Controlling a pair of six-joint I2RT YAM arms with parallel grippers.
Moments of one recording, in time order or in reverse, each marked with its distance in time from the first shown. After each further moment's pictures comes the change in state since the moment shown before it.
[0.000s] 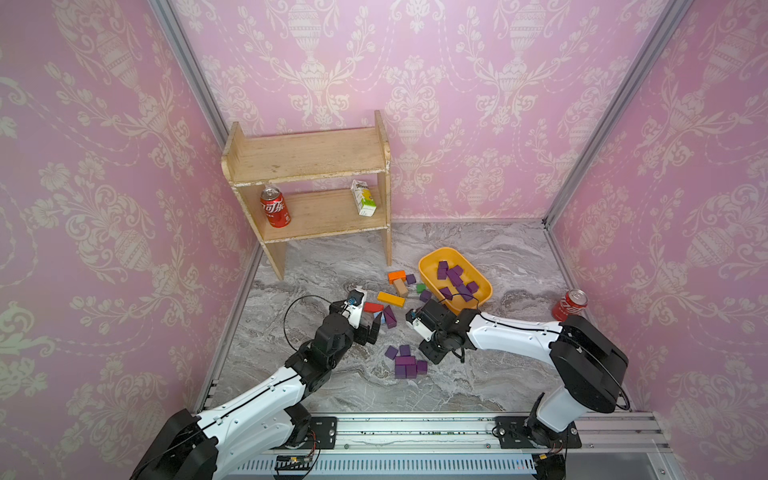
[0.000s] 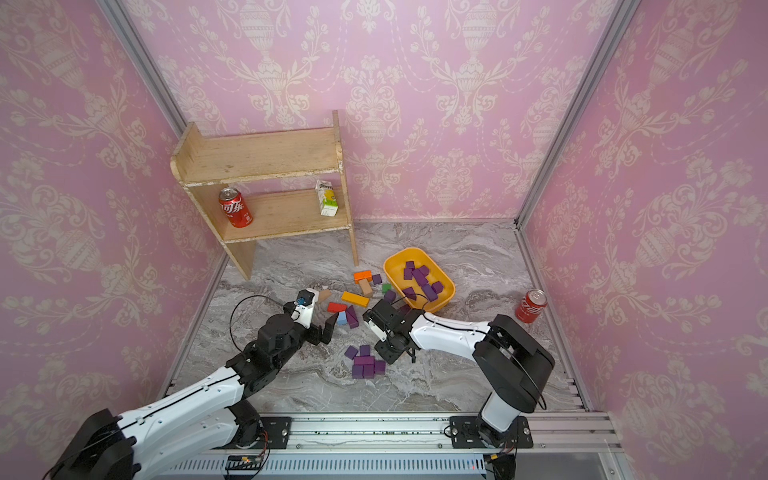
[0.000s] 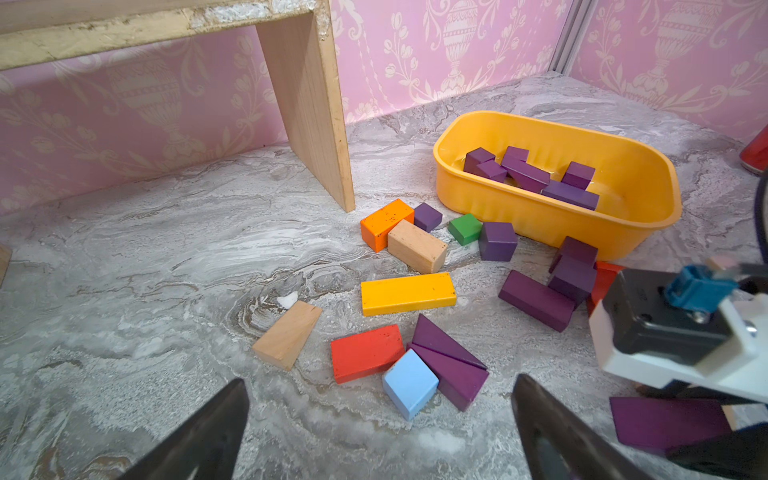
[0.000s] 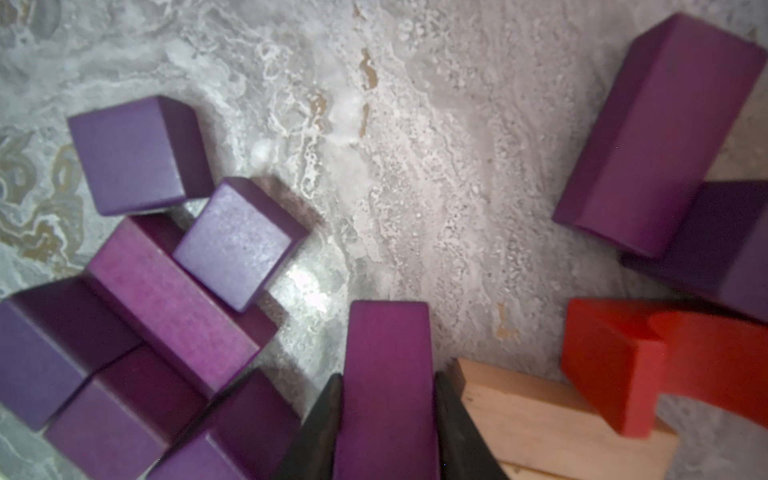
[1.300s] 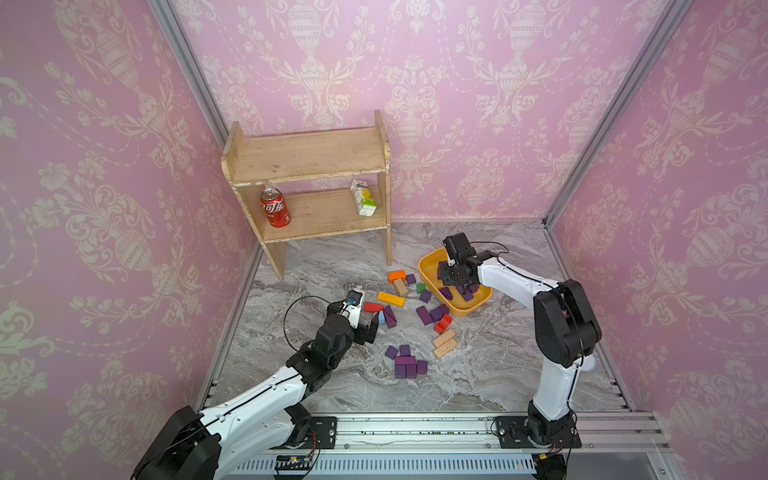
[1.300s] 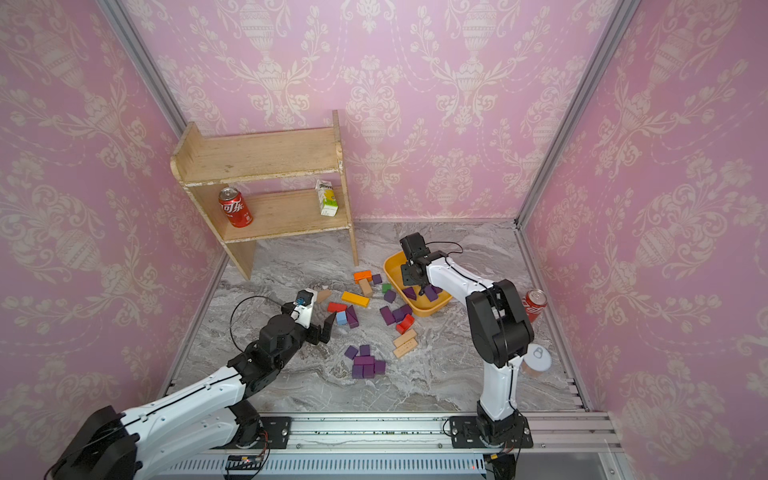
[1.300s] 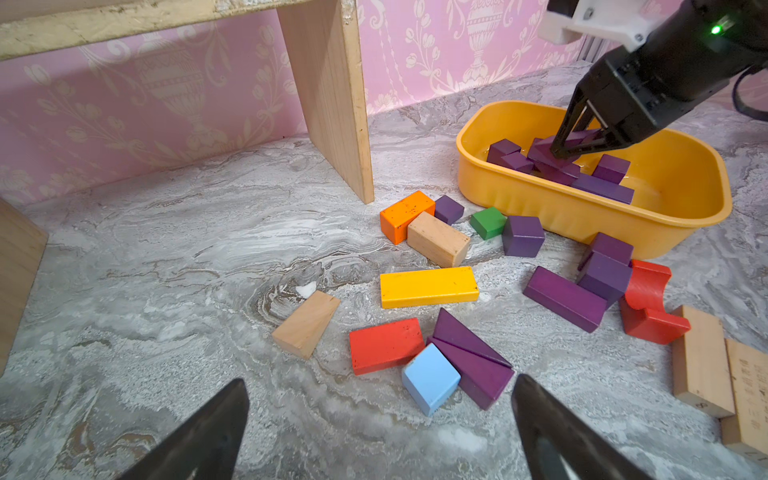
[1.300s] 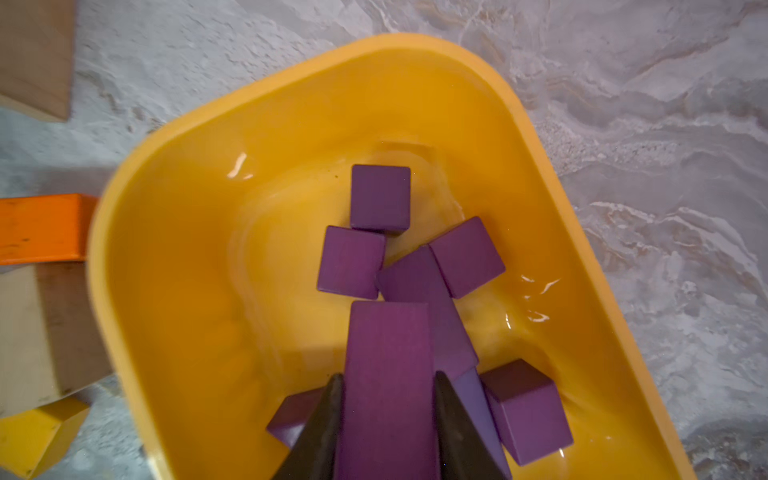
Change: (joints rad) left arm 0.001 0.019 -0.010 0.012 -0.055 -0.001; right arm -0.453 0.290 0.473 0.000 0.200 0.174
